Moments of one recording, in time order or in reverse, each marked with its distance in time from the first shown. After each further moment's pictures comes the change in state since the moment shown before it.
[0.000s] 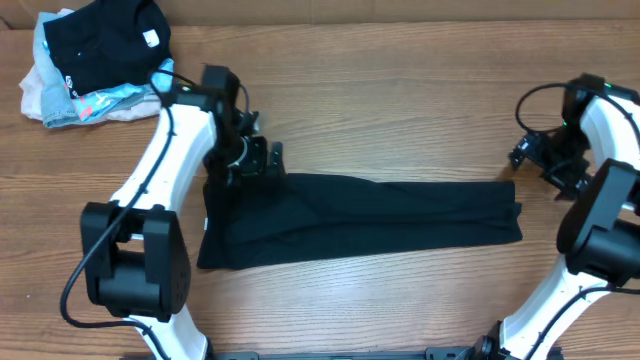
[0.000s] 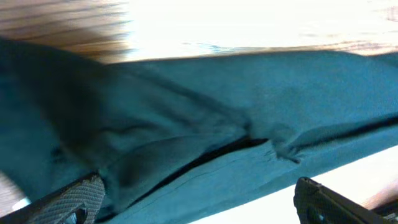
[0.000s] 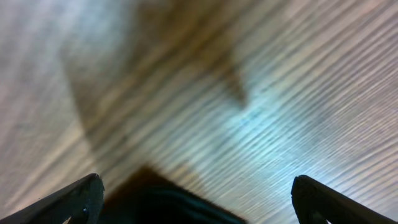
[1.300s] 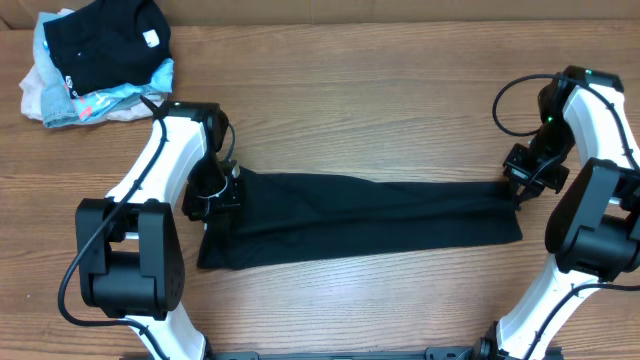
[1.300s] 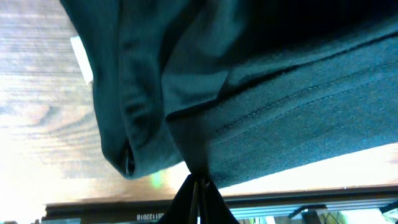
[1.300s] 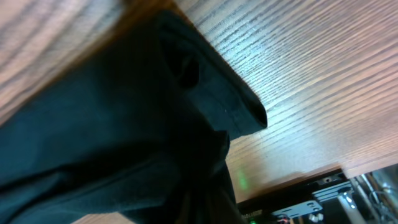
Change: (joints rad) left arm 0.074 0.000 -0.112 -0.280 -0.189 -0.017; right arm 0.101 0.000 0.063 -0.355 -0.070 -0.027
